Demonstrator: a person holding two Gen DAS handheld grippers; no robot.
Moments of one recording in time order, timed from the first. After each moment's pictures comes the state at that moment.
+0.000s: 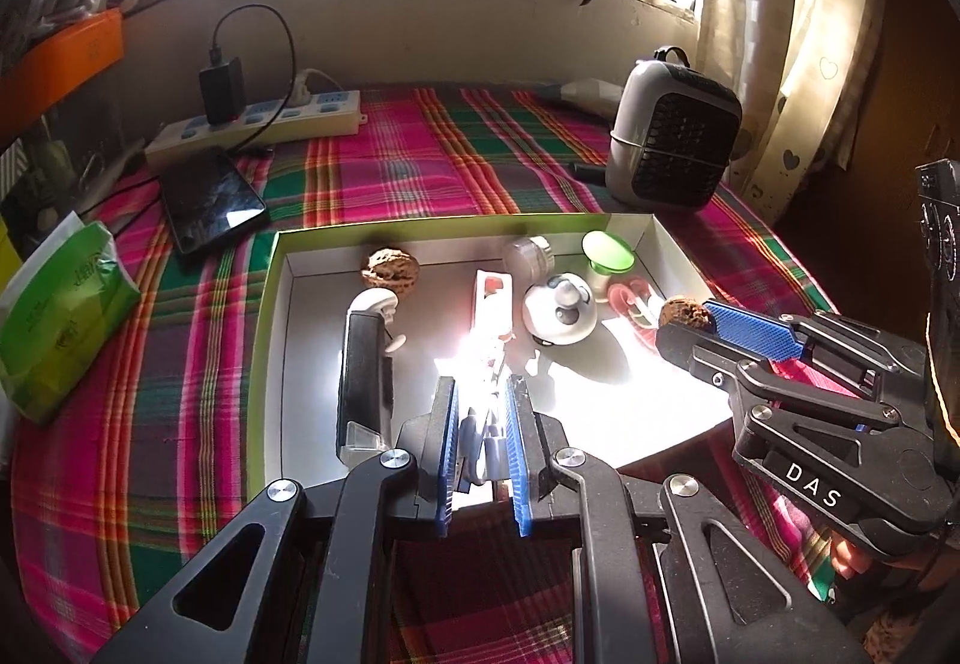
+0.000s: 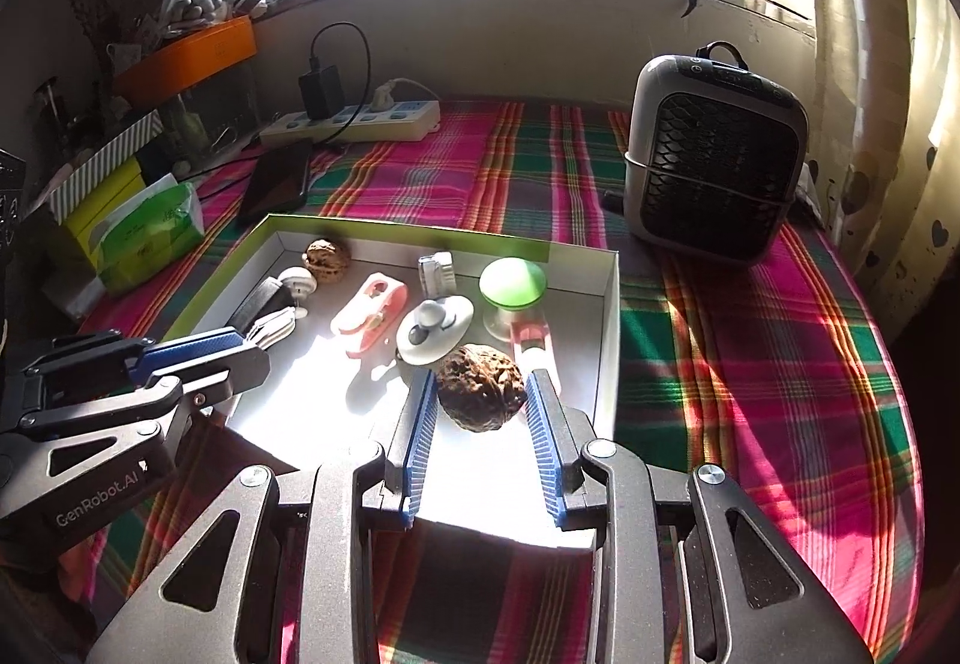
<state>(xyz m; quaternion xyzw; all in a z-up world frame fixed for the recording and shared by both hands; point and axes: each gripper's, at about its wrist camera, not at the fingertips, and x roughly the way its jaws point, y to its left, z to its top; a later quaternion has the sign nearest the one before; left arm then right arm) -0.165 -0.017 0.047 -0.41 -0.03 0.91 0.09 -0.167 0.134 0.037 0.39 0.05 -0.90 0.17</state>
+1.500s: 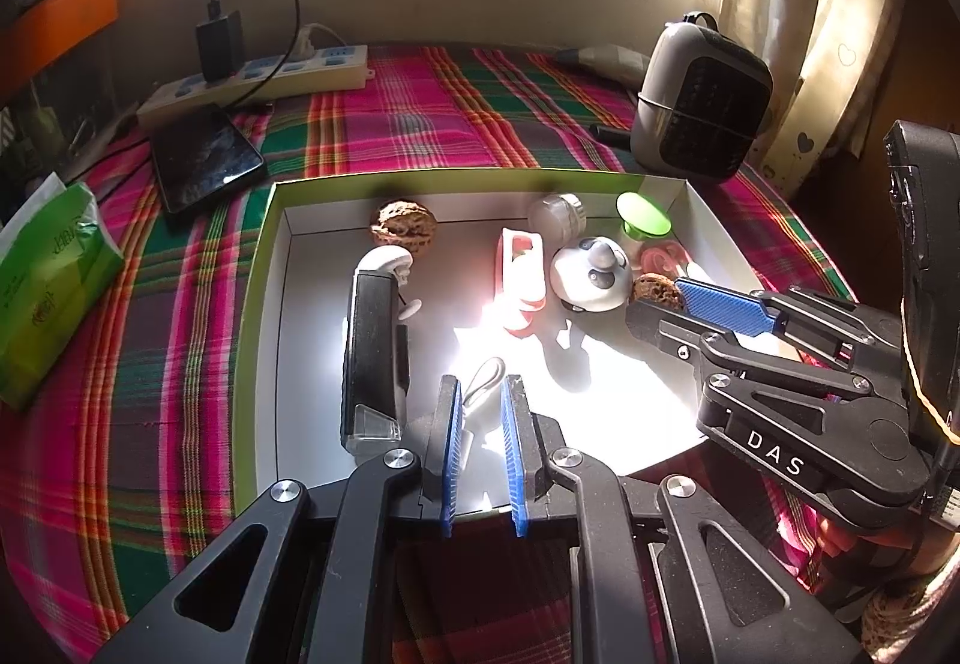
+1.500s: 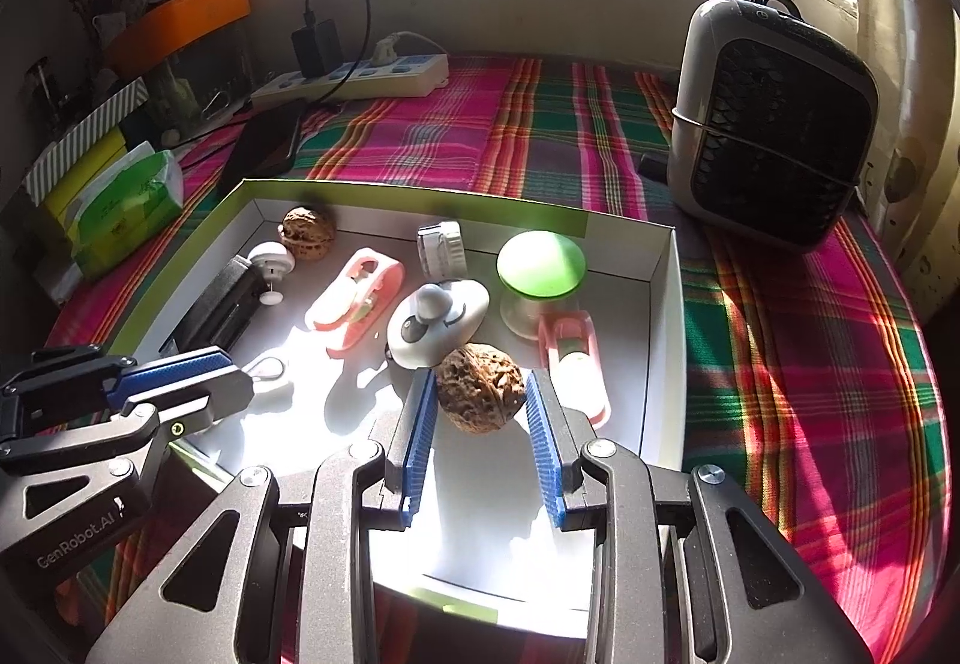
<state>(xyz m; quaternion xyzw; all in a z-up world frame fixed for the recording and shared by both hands) -0.177 -0.024 0.028 -0.45 -0.04 0.89 0.09 -0.194 0.118 0.012 0.43 0.06 -0.89 0.18</state>
